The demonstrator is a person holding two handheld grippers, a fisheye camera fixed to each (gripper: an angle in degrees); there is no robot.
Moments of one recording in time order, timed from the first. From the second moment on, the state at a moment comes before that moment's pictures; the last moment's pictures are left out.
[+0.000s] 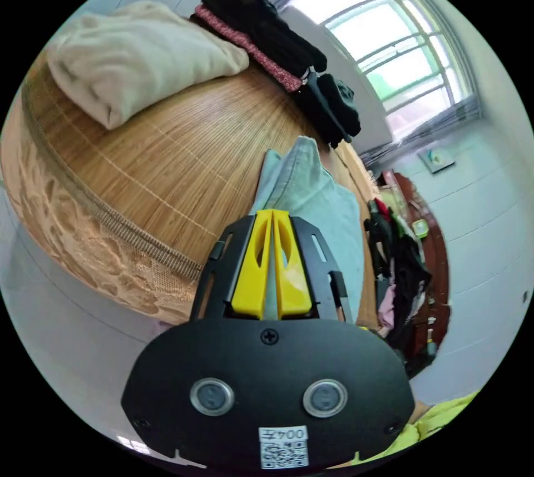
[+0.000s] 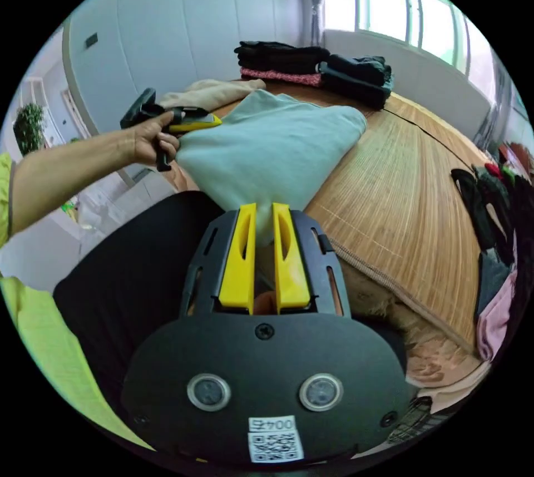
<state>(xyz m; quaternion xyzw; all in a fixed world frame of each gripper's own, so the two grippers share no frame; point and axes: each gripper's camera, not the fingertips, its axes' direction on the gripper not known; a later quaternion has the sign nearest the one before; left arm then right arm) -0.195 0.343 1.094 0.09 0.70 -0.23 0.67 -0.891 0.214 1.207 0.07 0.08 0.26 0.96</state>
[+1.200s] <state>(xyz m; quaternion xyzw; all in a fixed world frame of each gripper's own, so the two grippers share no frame) -0.148 0.332 1.018 0.13 0.58 -0.19 0.78 -1.034 0.216 1.233 0.02 0.24 0.28 0.93</state>
